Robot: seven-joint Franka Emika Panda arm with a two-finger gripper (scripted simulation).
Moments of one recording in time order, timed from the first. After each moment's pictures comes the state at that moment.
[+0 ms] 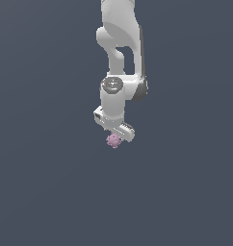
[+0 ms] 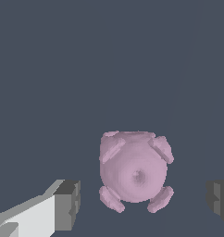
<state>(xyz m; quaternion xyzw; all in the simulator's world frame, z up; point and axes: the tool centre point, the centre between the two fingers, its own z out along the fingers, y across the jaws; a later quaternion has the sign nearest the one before) -0.037 -0.012 0.090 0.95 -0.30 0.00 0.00</state>
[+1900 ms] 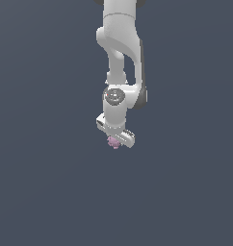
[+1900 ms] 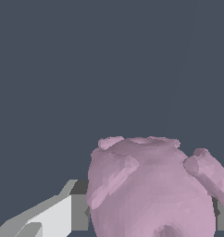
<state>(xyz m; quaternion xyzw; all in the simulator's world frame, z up) -0.031 -0.005 0.050 0.95 -0.31 0.00 0.00</state>
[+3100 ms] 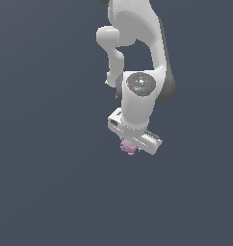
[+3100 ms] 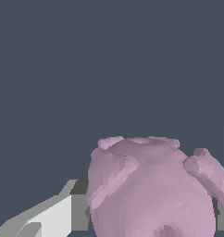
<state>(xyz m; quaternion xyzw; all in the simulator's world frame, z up) 0.049 0.057 0.152 0.95 -0.31 0.00 0.00</state>
